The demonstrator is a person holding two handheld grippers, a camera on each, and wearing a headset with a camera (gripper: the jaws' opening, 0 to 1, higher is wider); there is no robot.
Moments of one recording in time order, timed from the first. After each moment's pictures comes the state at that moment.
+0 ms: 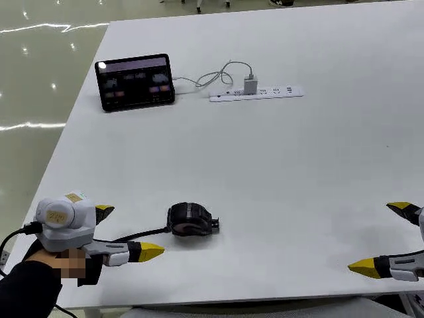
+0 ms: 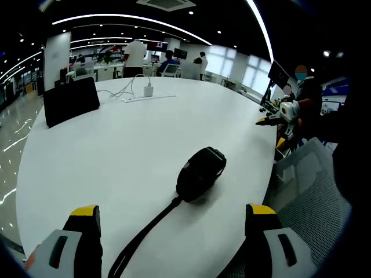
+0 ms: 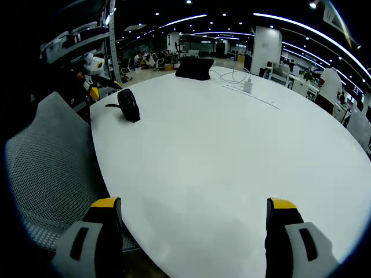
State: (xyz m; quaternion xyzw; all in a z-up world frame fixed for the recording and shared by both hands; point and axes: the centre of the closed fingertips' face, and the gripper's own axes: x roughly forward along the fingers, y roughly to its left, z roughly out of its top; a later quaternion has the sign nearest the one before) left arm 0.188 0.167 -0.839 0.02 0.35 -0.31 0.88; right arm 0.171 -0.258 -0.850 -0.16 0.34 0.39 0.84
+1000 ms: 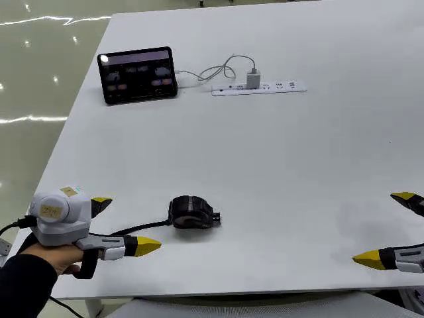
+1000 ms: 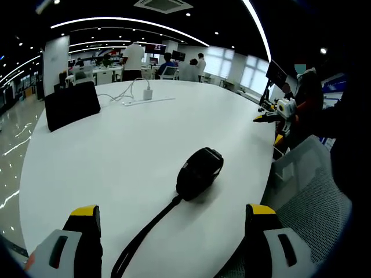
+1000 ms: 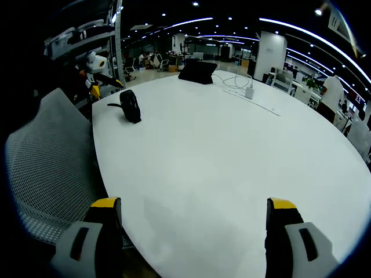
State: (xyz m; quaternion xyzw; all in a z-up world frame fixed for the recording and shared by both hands) left arm 0.181 0.171 -0.831 0.02 0.34 -0.31 0.89; right arm 0.179 -0.261 -0.844 -0.18 0.32 0.40 0.84
